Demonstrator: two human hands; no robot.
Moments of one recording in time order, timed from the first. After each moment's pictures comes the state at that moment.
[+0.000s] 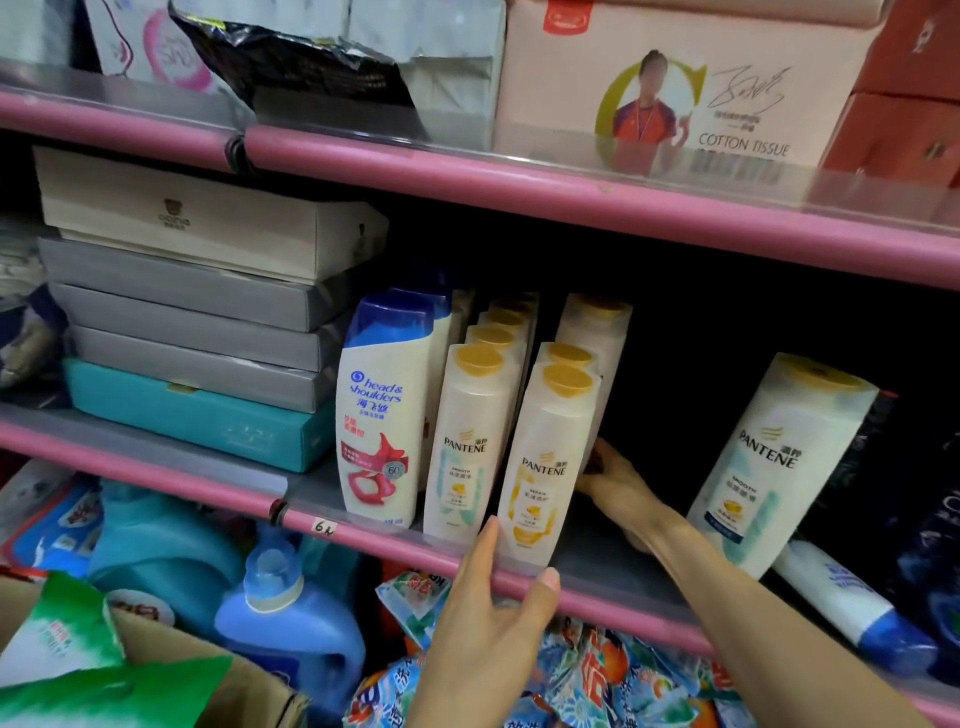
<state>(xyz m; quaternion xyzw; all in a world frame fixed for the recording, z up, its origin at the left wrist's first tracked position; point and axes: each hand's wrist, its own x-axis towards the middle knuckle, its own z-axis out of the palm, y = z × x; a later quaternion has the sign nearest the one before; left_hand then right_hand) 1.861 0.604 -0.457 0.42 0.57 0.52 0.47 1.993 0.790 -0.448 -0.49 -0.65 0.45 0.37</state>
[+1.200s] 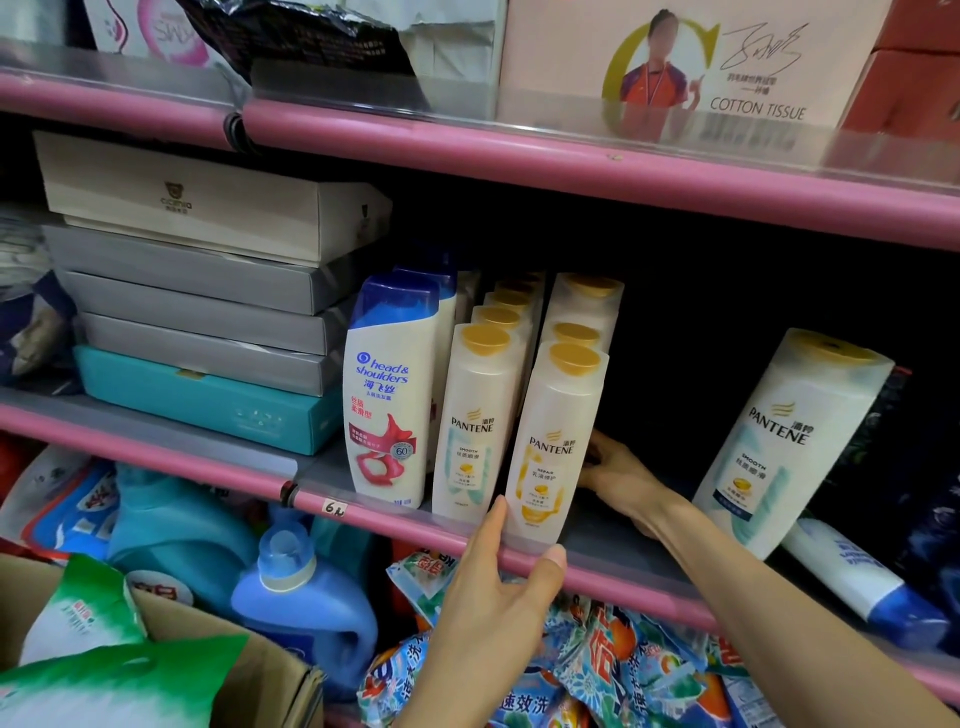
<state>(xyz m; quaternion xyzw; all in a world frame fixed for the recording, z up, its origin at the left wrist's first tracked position) 1.858 0.600 -0.450 0.42 0.59 0.51 0.47 1.991 0.789 -0.456 -0.48 -0.70 0.42 0.32</state>
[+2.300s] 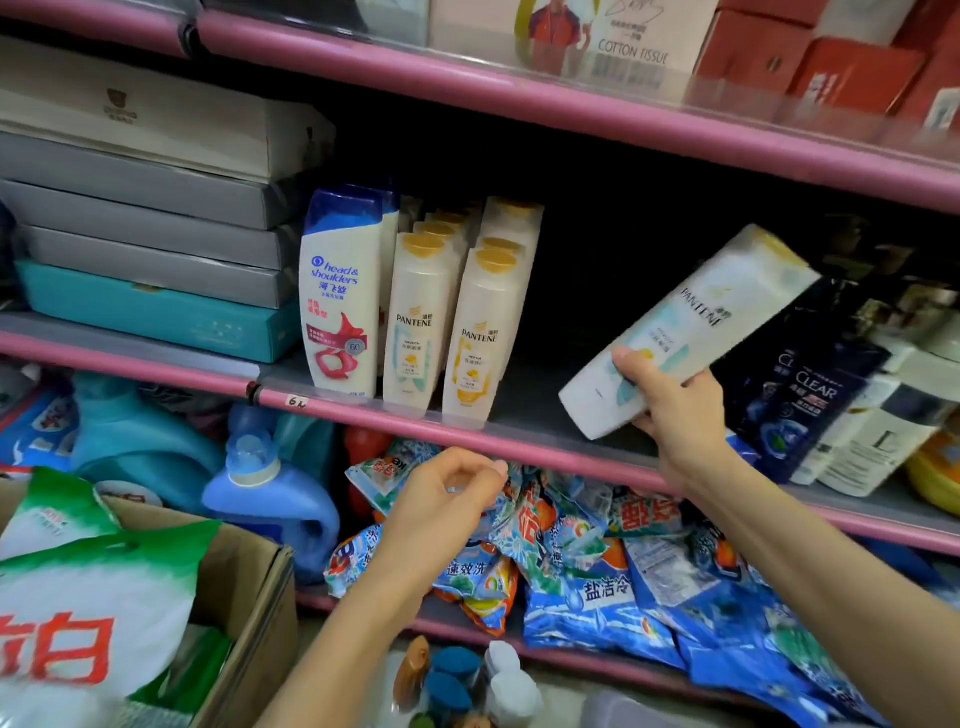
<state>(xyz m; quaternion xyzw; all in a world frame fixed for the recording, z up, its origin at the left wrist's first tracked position) 1.872 0.552 -0.457 0.46 0.54 0.52 0.48 2.064 0.650 -0.392 -0.49 -0.49 0.39 0.61</state>
